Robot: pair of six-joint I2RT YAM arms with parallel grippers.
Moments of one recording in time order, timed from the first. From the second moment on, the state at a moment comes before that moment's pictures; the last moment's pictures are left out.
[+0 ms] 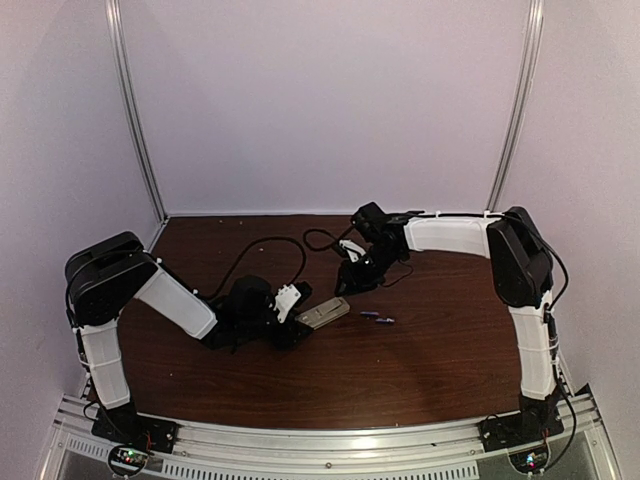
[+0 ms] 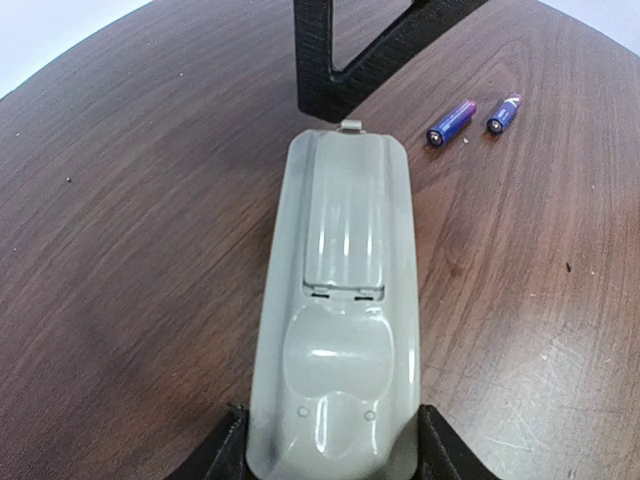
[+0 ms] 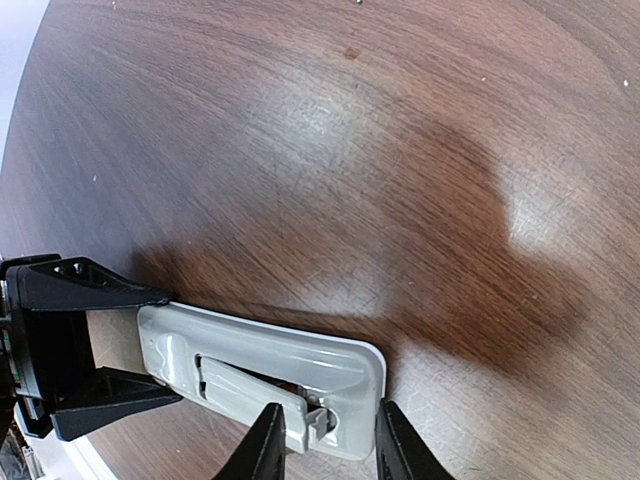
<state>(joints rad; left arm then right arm) -0.82 1.93 0.73 0.59 0.13 0.06 0.65 2.18 1.69 -0.63 -0.38 0.25</state>
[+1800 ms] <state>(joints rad) -0.82 1.93 0.74 0.58 0.13 0.07 0.61 2.16 1.65 -0.60 -0.48 0.27</state>
